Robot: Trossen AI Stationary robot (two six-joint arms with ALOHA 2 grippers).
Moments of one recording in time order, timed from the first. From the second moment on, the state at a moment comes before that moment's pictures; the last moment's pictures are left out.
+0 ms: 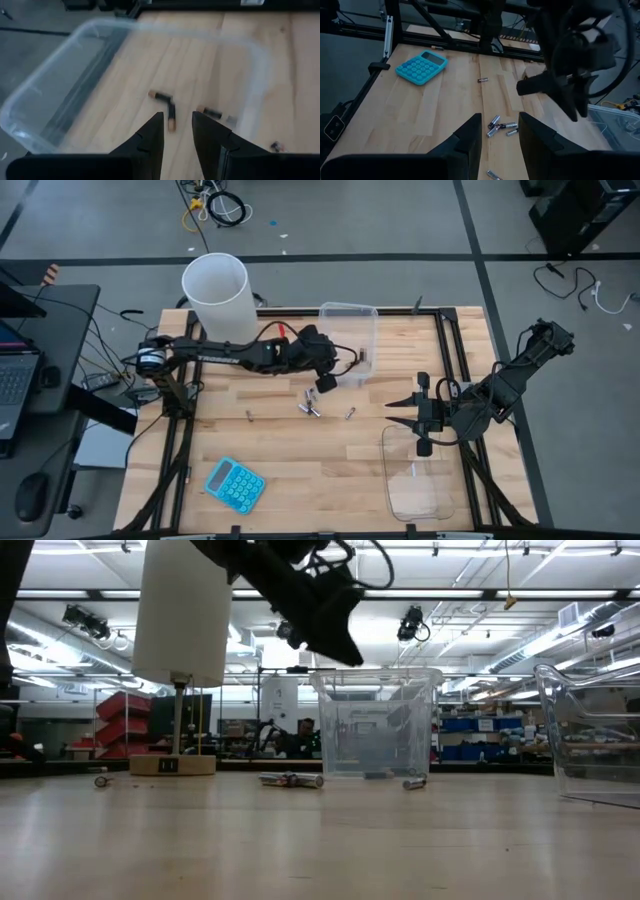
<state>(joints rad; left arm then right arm) 0.12 1.72 1.30 -0.17 -0.30 0.02 0.67 1.04 1.01 -0.53 0.72 0.22</state>
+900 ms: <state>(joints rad) -0.32 1.71 1.63 -1.19 -0.42 -0.47 0.67 1.04 1.01 -0.53 0.72 0.20</state>
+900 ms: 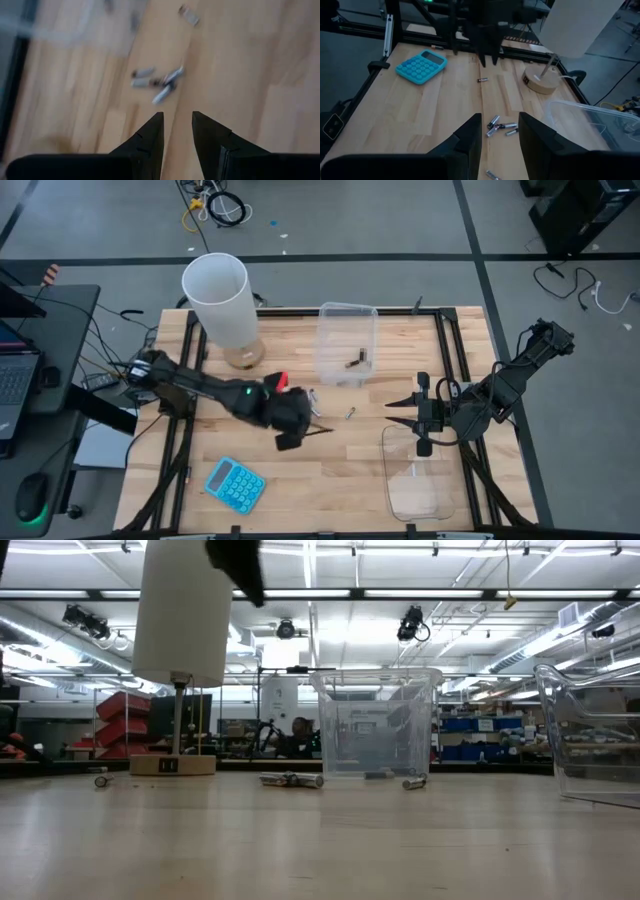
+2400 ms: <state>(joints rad) -0.83 1.71 1.63 -1.57 -0.15 -1.55 0.67 1.04 0.96 -0.46 0.72 0.18</state>
